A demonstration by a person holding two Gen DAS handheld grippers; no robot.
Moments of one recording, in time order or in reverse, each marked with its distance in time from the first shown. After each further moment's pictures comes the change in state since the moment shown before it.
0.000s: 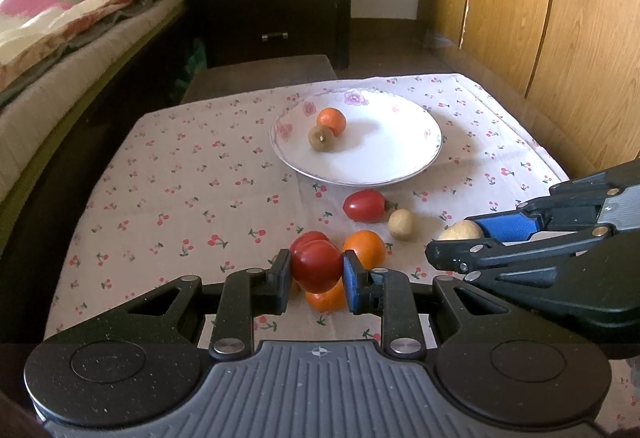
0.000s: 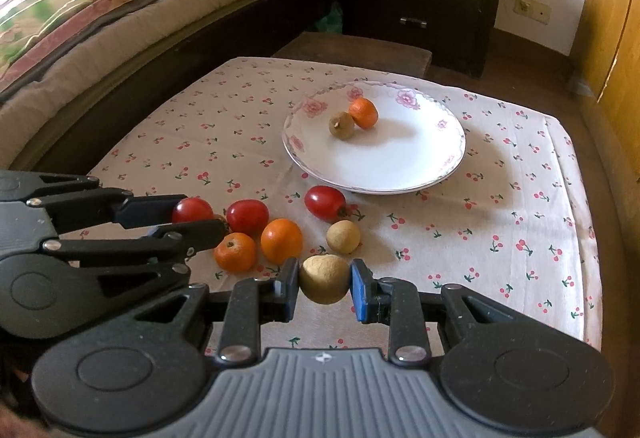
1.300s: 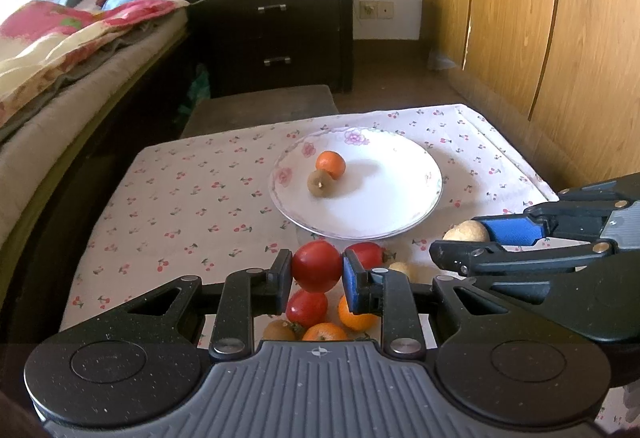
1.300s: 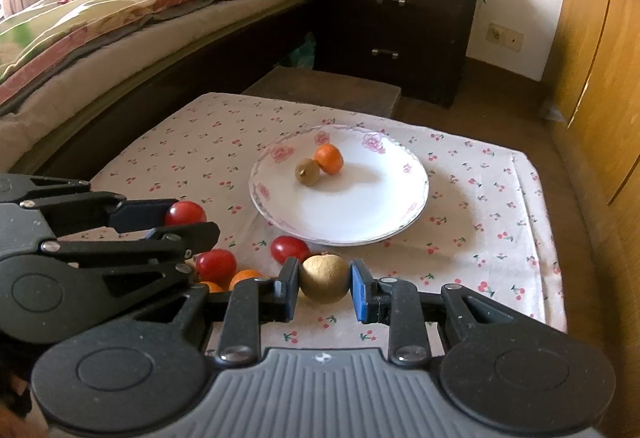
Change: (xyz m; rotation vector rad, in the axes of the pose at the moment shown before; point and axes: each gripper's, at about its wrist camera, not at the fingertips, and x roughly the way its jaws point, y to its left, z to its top) left arm 0.004 -0.004 0.029 -0.008 -0.055 0.008; right arm -0.009 -0.007 0.020 0.004 -0.085 -0.097
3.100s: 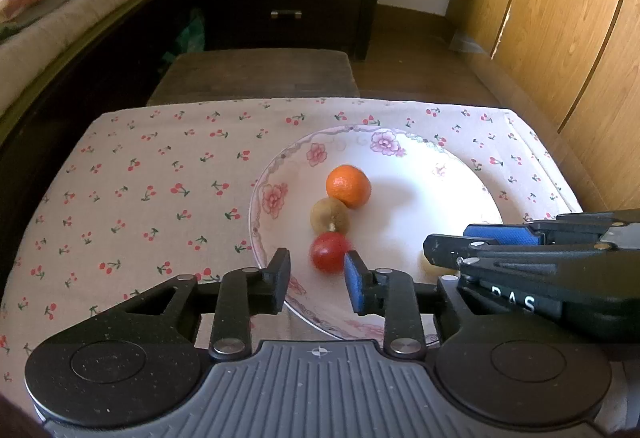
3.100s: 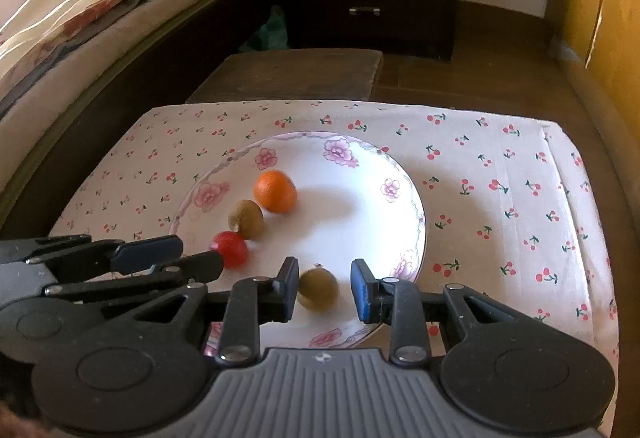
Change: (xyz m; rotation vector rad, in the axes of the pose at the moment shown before) left arm 0.110 0.020 0.051 -0.123 0.142 -0.035; right arm 0.112 -0.062 0.055 0.178 0.120 0.078
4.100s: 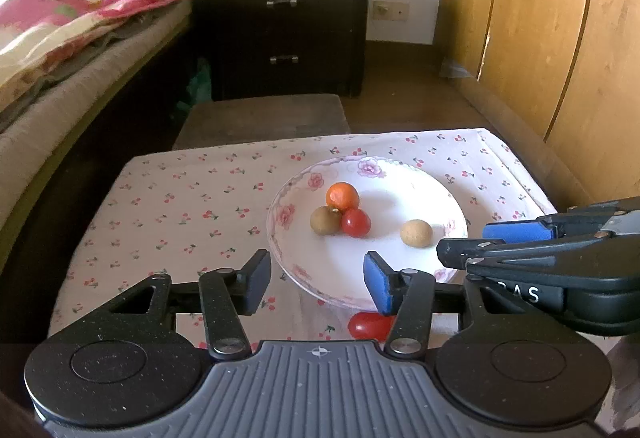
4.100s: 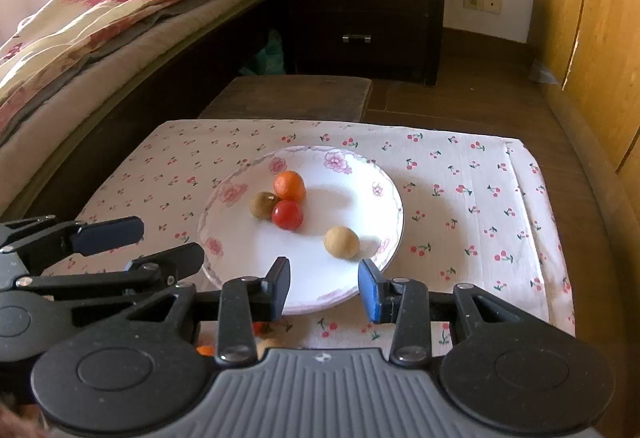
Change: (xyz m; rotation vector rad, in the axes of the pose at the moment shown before) left arm -0.069 -0.010 -0.022 0.075 -0.125 0.037; right arm -0.062 0.018 -0.025 -0.027 -0.076 -0.054
